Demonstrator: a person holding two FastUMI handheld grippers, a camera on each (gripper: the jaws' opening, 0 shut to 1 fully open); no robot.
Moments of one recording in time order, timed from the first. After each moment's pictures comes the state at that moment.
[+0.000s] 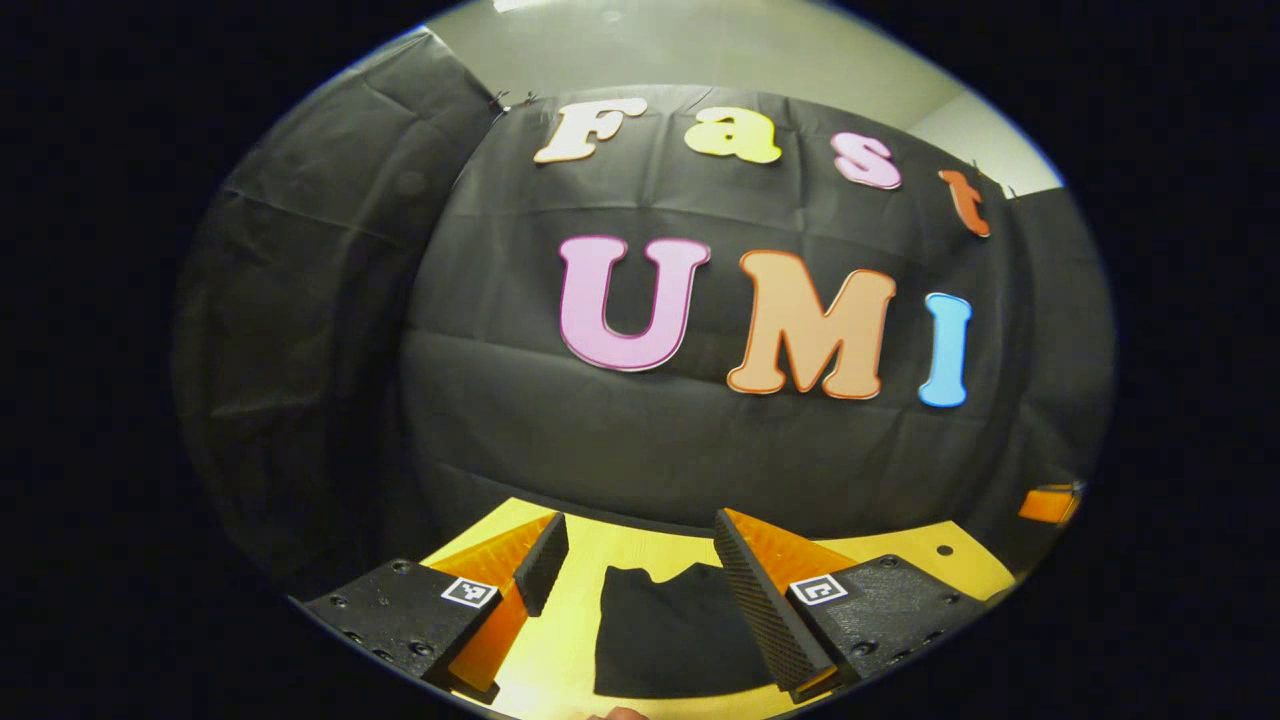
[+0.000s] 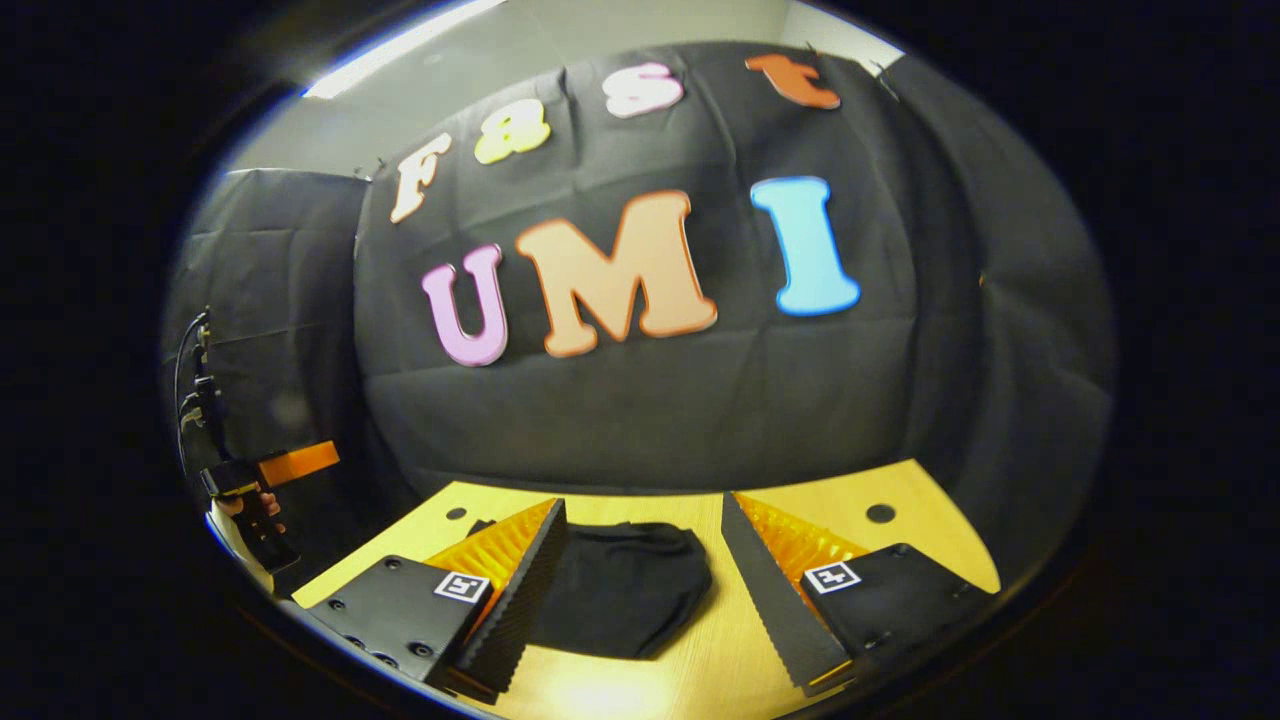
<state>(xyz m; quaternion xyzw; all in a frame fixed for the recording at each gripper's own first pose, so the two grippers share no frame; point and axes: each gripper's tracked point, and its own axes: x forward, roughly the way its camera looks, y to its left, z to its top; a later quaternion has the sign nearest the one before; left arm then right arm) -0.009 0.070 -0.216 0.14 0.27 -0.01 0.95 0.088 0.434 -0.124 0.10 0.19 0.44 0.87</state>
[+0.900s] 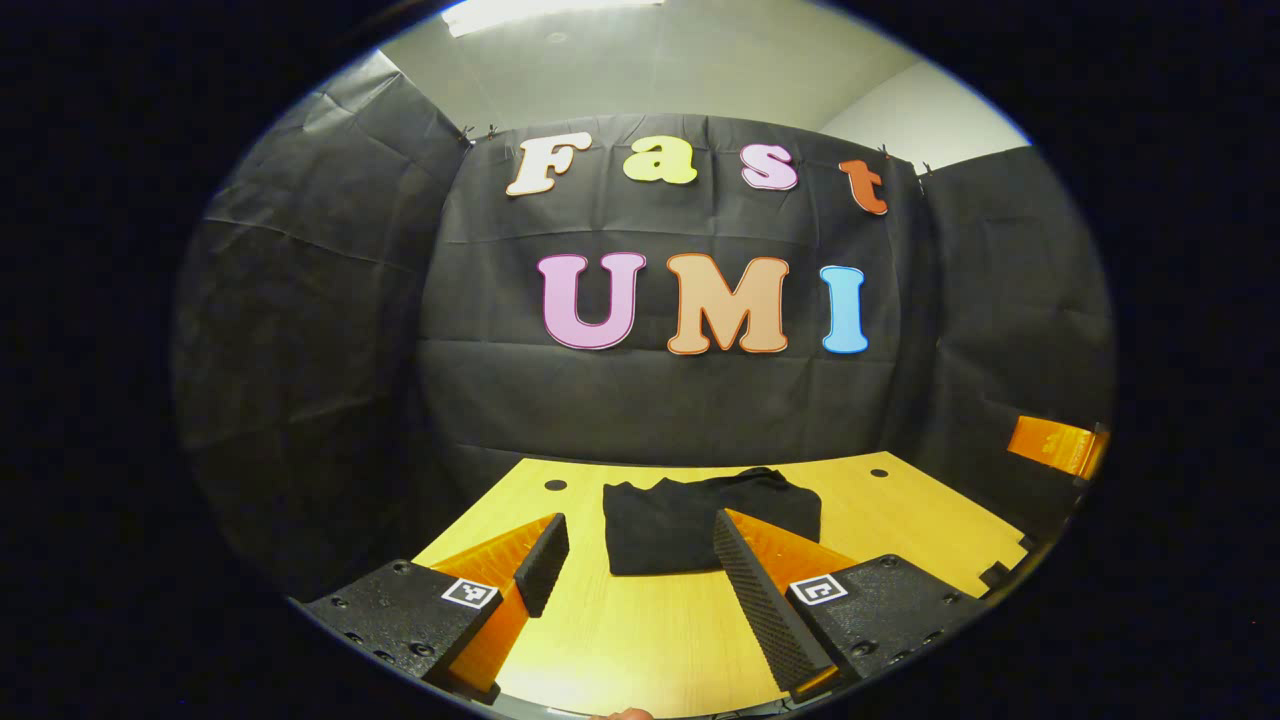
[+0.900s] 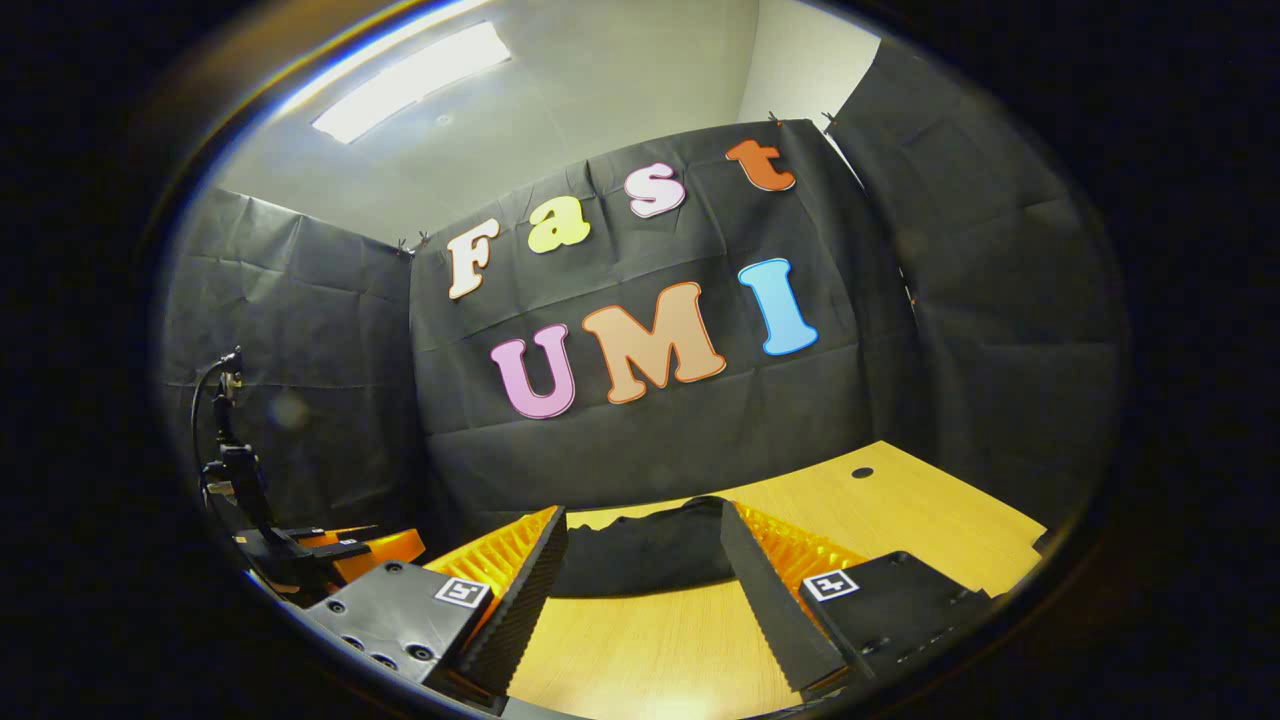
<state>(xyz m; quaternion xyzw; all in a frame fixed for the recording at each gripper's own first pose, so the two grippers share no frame) -0.230 0.058 -0.141 0.17 0.30 -0.05 0.94 -0.177 0.310 -0.110 0.20 0.16 0.42 0.87</state>
